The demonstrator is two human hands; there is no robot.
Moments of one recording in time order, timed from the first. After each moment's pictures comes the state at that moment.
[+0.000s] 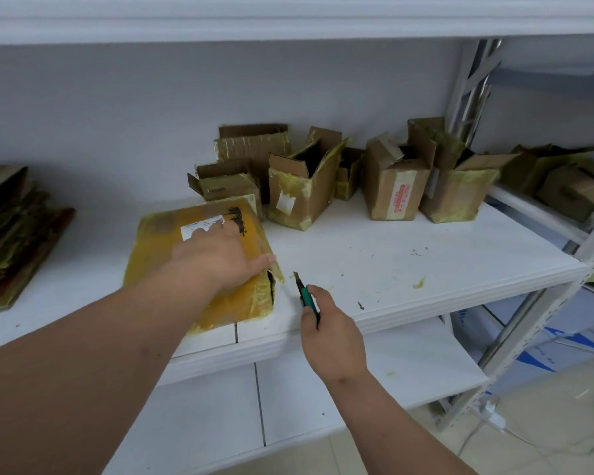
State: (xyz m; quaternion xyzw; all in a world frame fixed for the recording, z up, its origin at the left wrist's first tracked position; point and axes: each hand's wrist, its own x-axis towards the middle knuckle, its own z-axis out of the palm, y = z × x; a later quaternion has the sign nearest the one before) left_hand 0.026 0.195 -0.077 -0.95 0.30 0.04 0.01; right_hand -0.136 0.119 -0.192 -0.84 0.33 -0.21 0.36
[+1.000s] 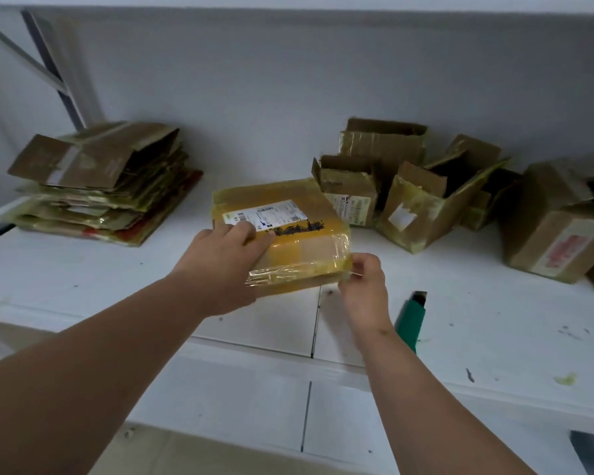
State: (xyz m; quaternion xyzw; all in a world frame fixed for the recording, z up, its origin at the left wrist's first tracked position) left_hand 0.074 0.306 -0.103 -0.93 0.34 -0.12 0.08; right_hand -0.002 0.113 -0.160 -0.74 0.25 -0.22 0.58
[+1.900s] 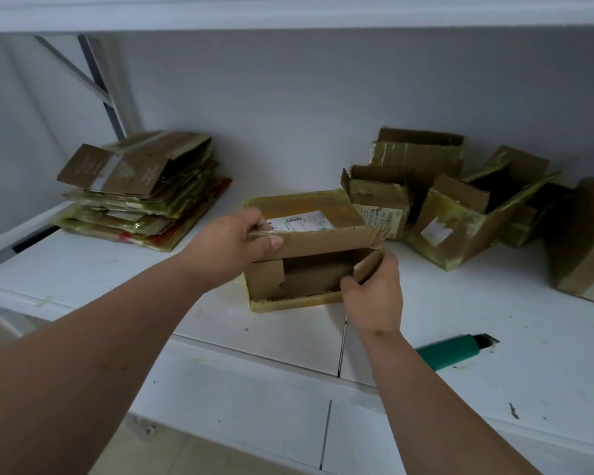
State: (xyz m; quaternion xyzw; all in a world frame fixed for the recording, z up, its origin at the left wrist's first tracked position) left_hand 0.088 0.324 -0.066 -0.93 0.21 0.00 -0.30; right_hand 0.028 0.128 -0.162 -0.79 0.26 -0.24 0.50
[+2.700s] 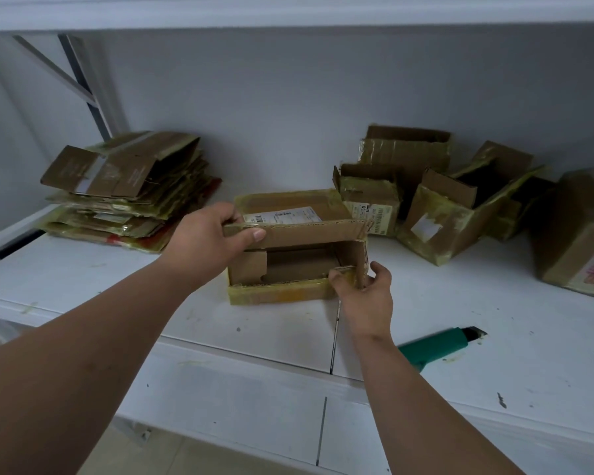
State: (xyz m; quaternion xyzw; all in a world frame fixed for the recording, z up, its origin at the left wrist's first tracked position) left_hand 0.093 0.330 -0.071 -0.91 0.19 -0.11 -0.34; right_hand 0.020 0.131 -0.169 -0.70 0.30 -0.20 0.62
